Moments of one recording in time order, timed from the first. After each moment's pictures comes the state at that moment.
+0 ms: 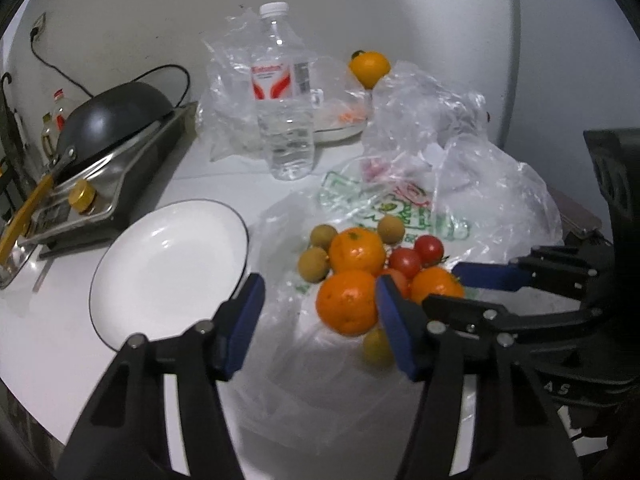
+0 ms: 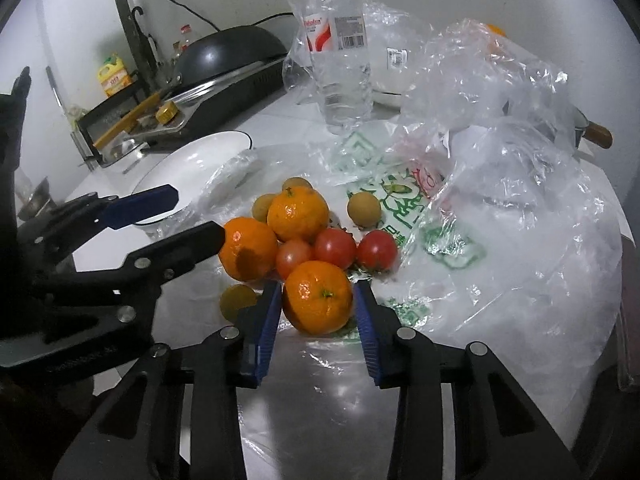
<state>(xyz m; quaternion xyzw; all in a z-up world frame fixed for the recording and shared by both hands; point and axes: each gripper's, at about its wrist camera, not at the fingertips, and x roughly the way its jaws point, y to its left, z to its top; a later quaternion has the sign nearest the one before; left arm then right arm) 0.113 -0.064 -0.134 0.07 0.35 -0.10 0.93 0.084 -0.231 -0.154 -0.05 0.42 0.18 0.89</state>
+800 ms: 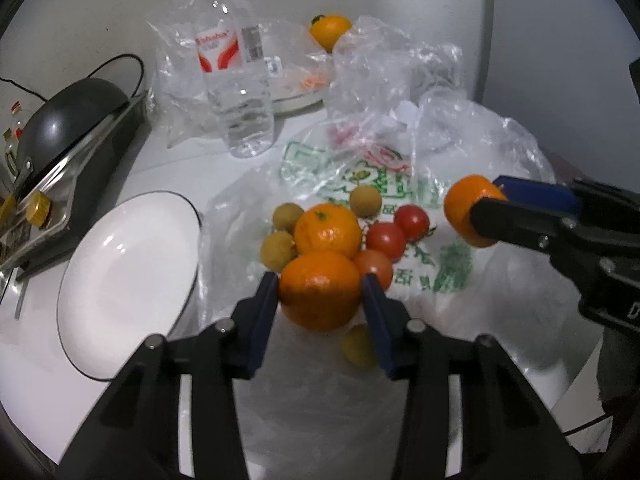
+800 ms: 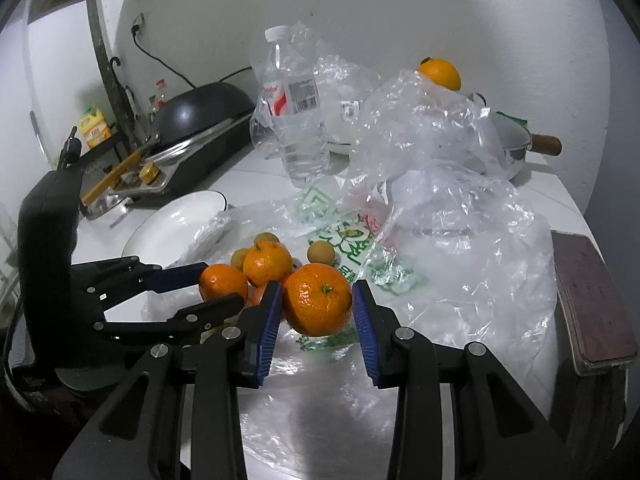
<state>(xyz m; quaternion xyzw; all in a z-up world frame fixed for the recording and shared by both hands) 0.134 -0.079 -0.148 0.10 0.39 -0.16 0.90 0.067 -0.254 -0.119 -0.01 0.35 0.12 0.93</state>
